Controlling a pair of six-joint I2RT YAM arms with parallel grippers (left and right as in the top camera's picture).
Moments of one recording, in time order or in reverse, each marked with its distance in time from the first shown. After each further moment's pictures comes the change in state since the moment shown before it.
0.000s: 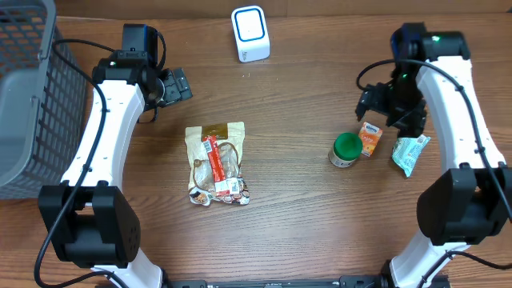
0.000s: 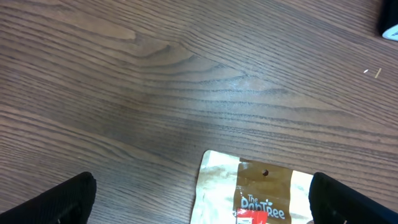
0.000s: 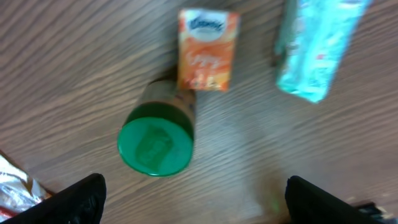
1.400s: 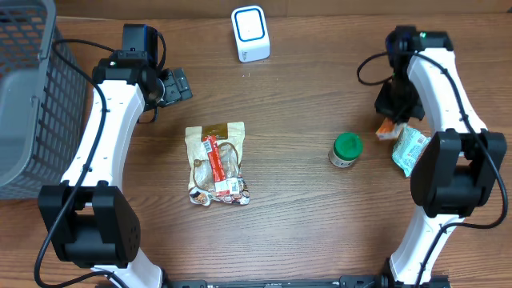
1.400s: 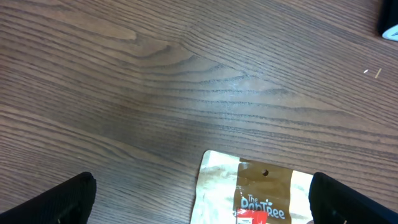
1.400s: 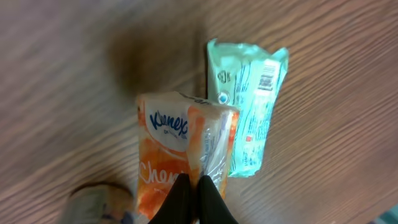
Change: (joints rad) left arm 0.000 0.000 0.000 0.000 0.000 0.000; right arm -0.056 0.196 0.039 0.102 0.298 0.047
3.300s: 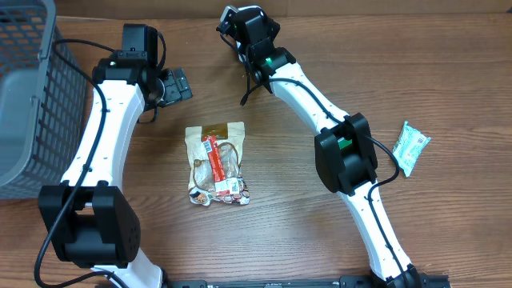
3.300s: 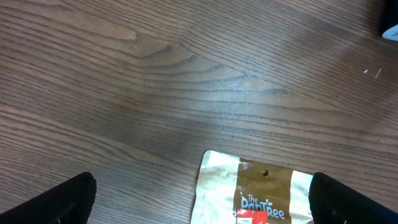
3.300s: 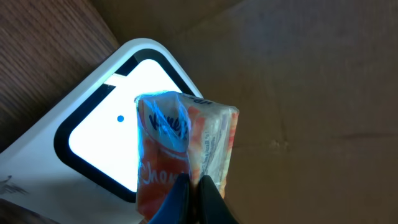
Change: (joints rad) left arm 0.000 0.000 0.000 0.000 0.000 0.000; right arm 0.541 0.503 0.511 1.139 0.234 -1.299
